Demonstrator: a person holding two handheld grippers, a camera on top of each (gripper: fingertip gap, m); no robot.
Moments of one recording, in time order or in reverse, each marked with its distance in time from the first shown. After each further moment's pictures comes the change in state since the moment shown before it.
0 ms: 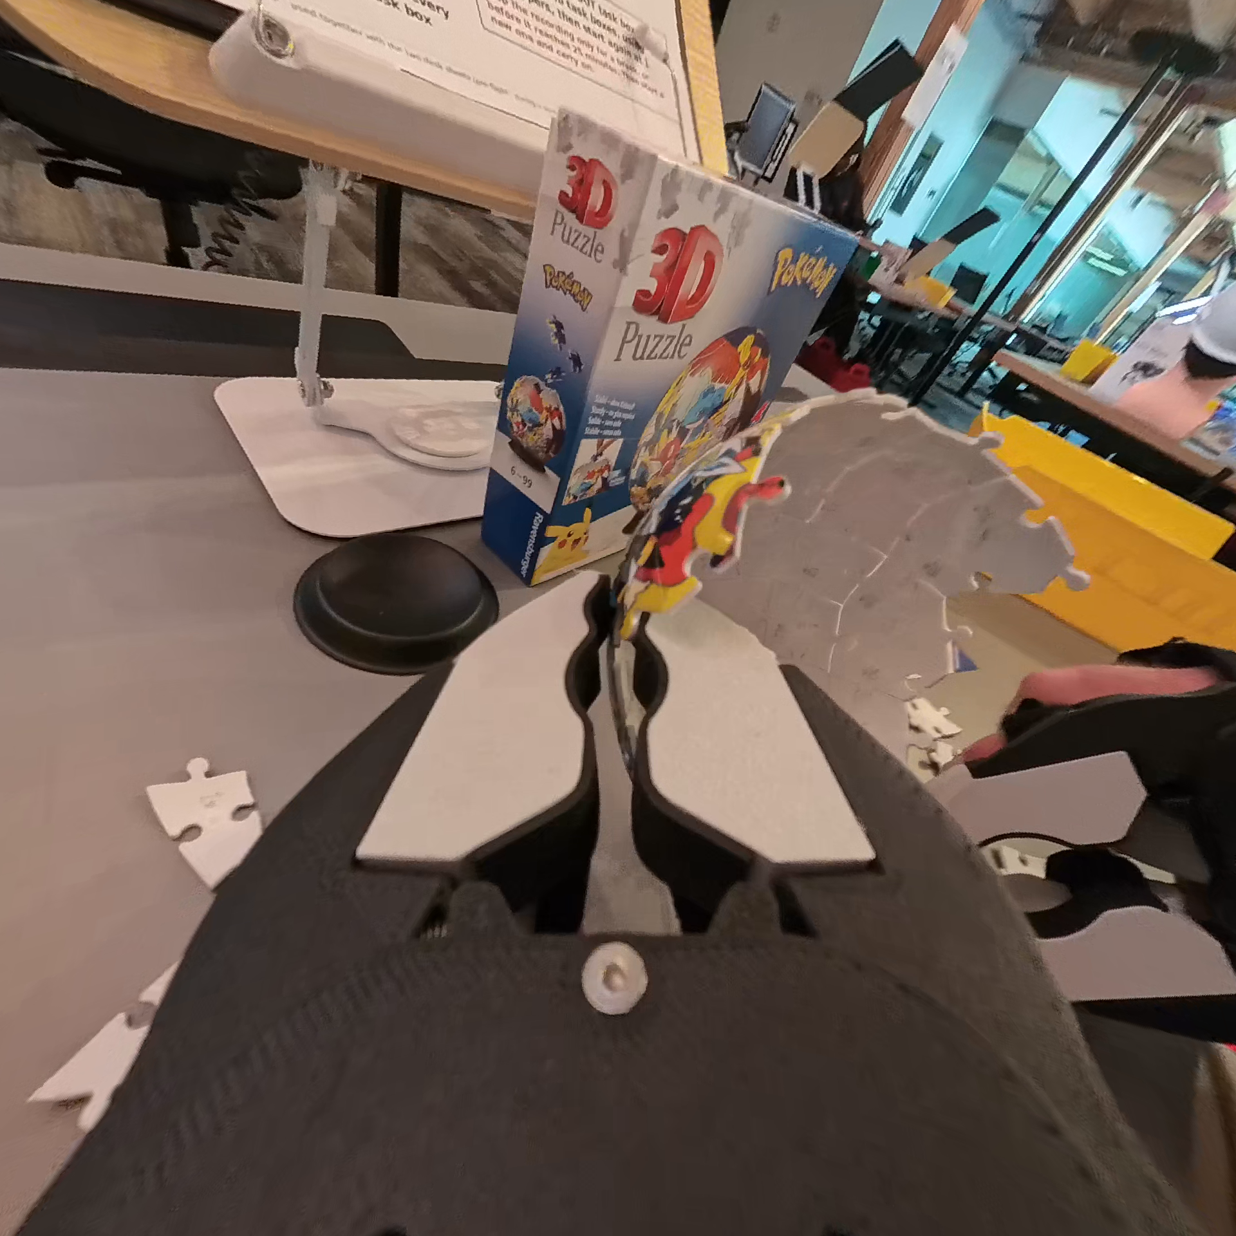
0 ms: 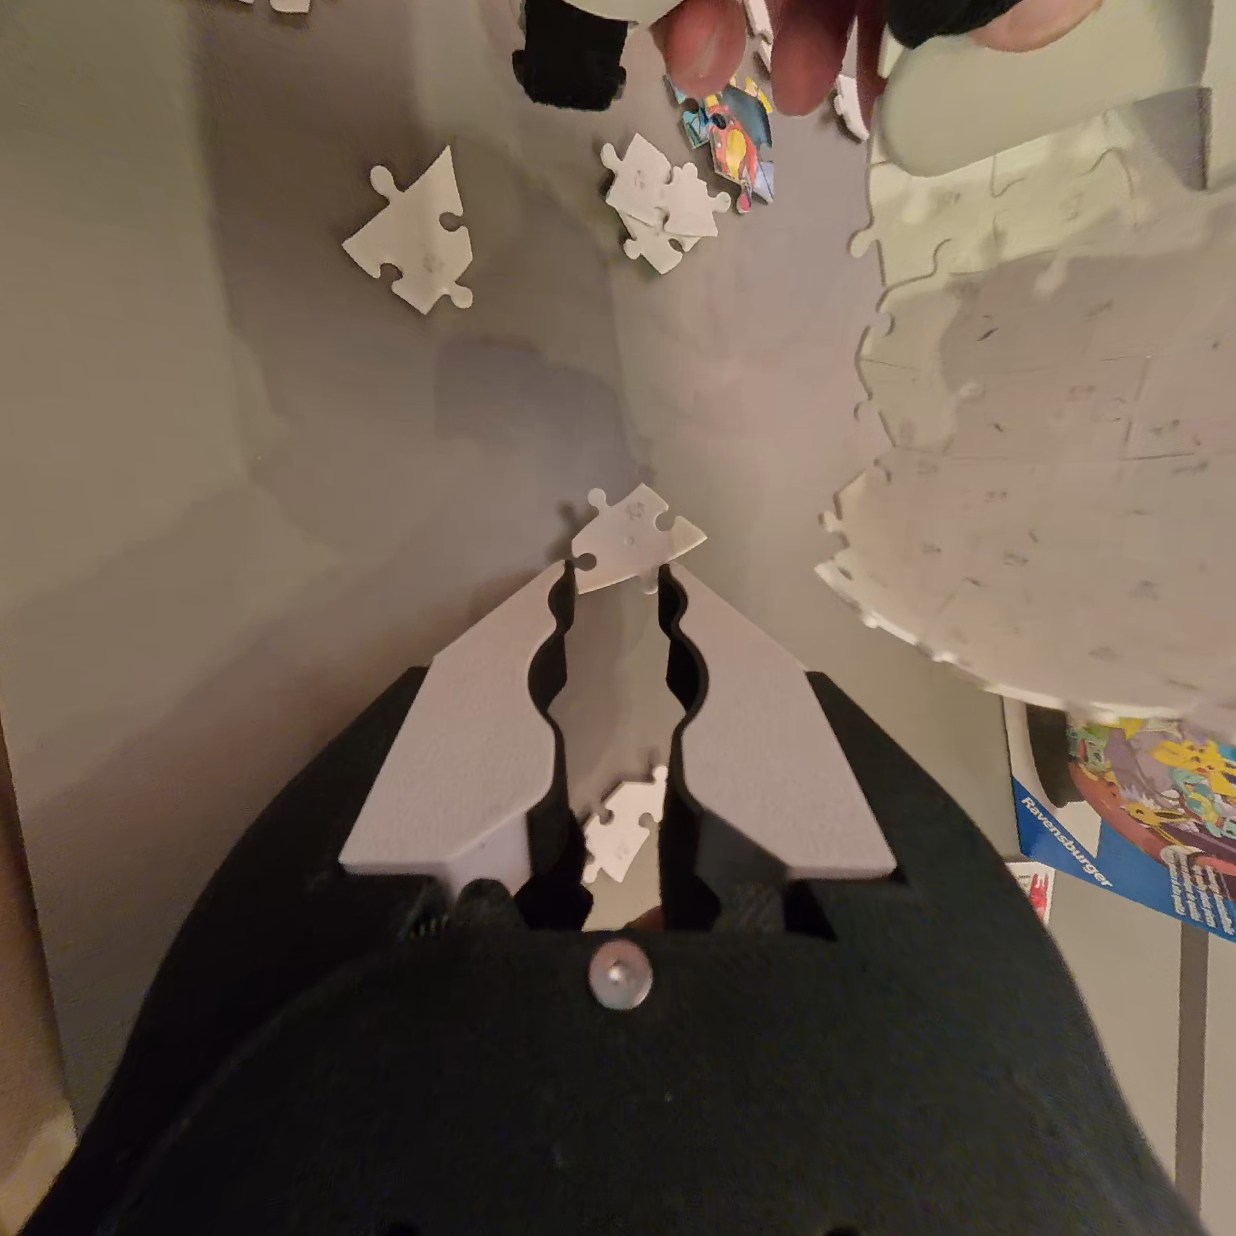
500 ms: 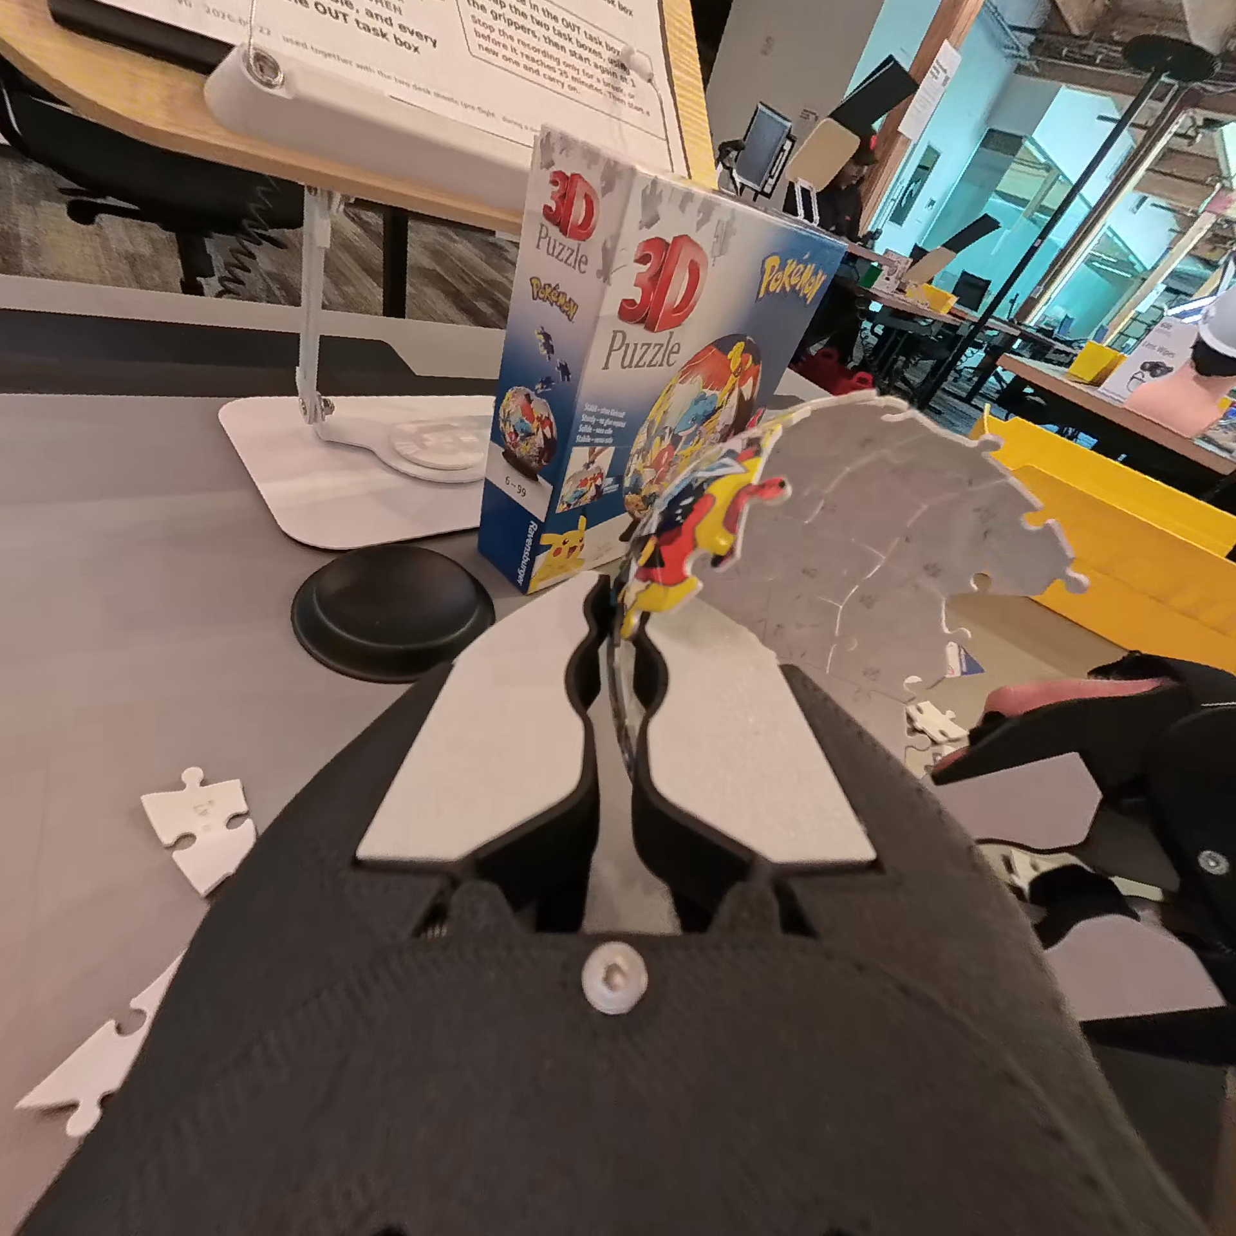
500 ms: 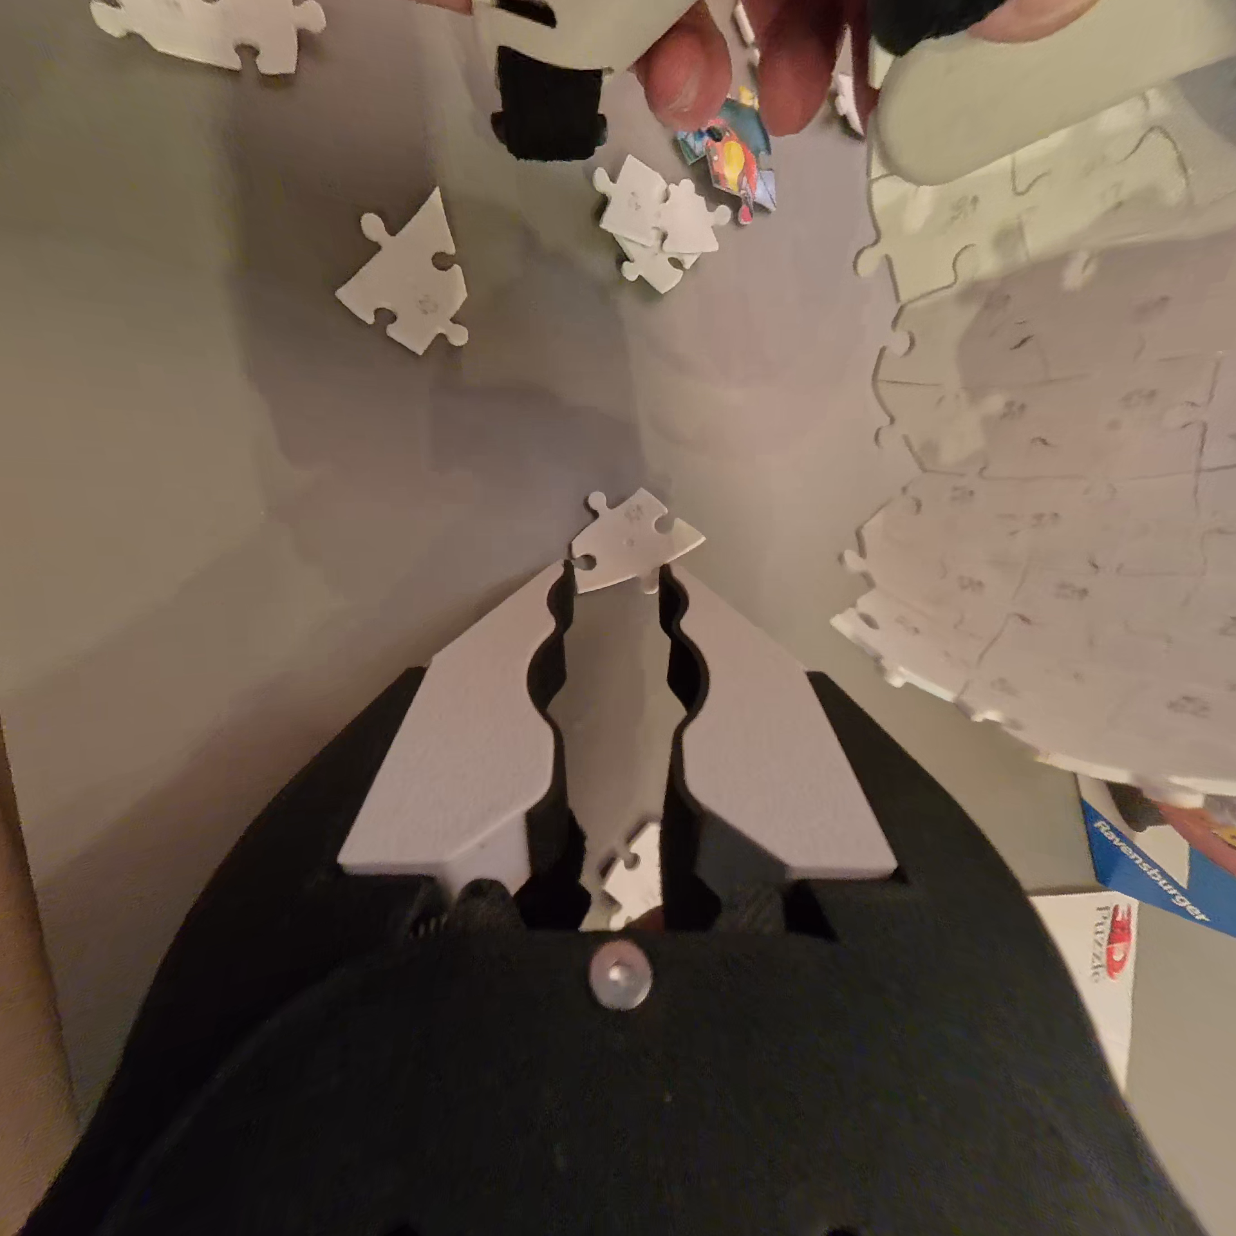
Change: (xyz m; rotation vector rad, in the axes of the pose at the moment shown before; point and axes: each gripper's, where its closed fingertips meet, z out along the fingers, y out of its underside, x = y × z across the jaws) left arm 0.004 0.000 0.000 0.024 -0.008 0.027; right arm -0.003 -0.005 0.011 0.030 -0.029 0.076
